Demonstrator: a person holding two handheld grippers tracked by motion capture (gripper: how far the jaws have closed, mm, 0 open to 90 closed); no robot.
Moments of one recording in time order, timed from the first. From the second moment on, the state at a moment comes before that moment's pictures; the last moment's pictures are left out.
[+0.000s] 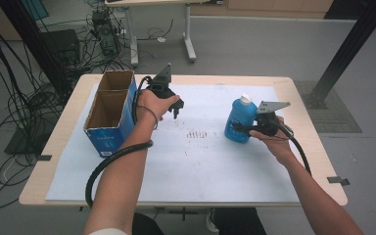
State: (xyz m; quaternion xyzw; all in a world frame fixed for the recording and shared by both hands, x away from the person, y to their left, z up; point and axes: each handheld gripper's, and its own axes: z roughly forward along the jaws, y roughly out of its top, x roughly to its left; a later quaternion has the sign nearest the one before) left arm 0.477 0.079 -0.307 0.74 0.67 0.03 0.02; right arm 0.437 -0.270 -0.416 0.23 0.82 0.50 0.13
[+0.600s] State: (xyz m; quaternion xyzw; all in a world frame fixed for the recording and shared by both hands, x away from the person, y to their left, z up) left arm 0.477 0.077 -0.305 0.75 0.66 0.03 0.02; right arm 0.436 -0.270 -0.416 0.23 0.82 0.50 0.13
